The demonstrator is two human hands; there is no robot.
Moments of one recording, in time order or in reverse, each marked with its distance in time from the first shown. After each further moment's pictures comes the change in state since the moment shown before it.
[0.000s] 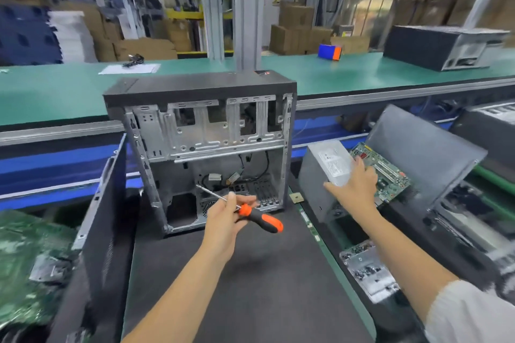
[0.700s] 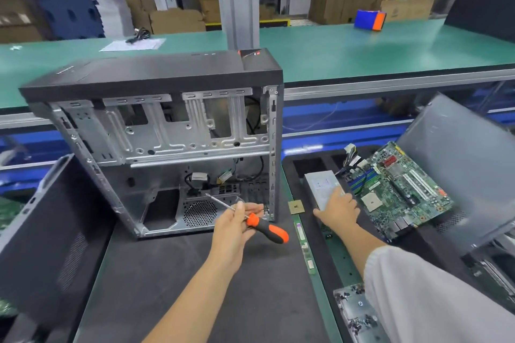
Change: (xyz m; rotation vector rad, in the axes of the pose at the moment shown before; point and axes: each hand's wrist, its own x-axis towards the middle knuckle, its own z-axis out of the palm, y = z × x) left_hand 0.073 -0.066 0.073 -0.027 0.223 -0.137; right_hand 0.105 0.084 0.136 -0.439 -0.454 0.042
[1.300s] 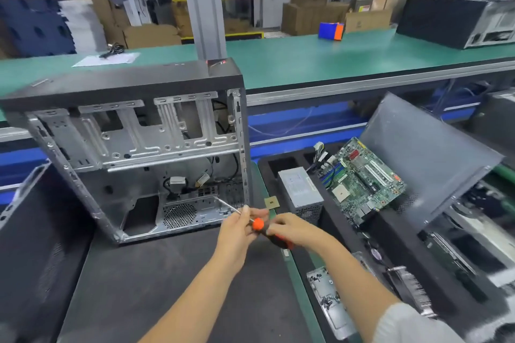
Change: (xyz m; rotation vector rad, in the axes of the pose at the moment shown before) left_hand -0.027 -0.024 0.038 0.087 -0.162 -0.023; right_hand -0.112 -0.002 -0.039 0.626 -0.542 -0.384
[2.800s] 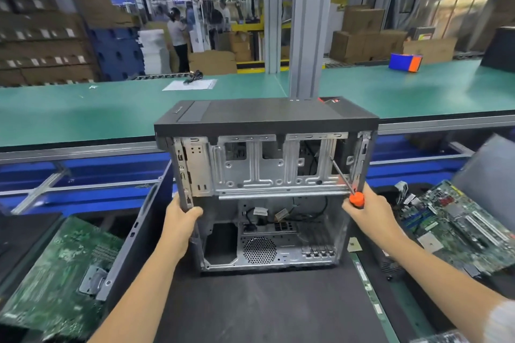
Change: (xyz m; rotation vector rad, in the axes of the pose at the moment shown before) left_hand 0.040 0.142 -0.259 0.296 0.464 0.315; right_hand 0.058 -0.106 -0.011 -0.316 0.693 -0.247
